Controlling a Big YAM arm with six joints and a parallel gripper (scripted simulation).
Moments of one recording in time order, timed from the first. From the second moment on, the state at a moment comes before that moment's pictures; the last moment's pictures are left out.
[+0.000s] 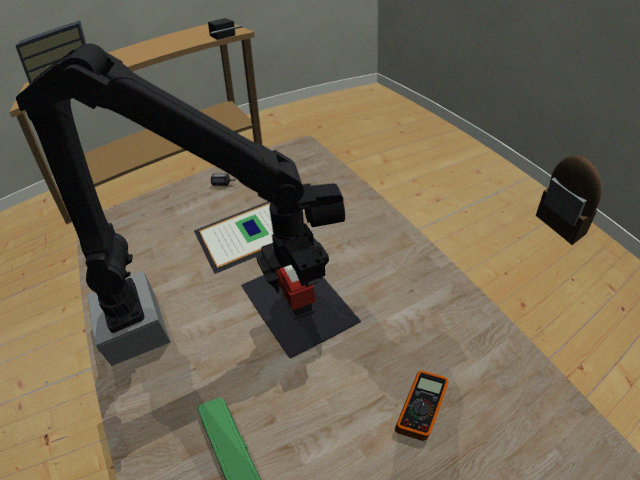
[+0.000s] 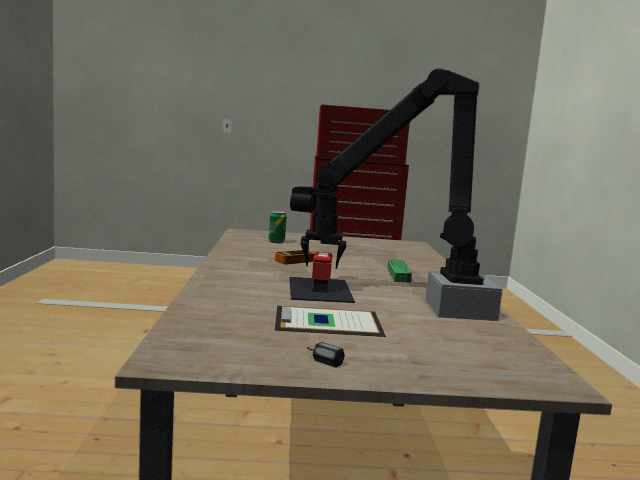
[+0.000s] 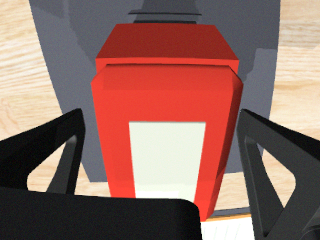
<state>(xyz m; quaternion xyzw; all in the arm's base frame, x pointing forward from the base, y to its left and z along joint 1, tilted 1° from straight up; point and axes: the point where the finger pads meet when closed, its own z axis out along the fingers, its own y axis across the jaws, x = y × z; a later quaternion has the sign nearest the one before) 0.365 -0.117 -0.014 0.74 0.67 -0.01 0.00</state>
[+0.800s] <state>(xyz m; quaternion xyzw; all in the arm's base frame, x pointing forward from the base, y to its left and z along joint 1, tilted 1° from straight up) 0.365 -0.117 -0.014 0.74 0.67 -0.01 0.00</state>
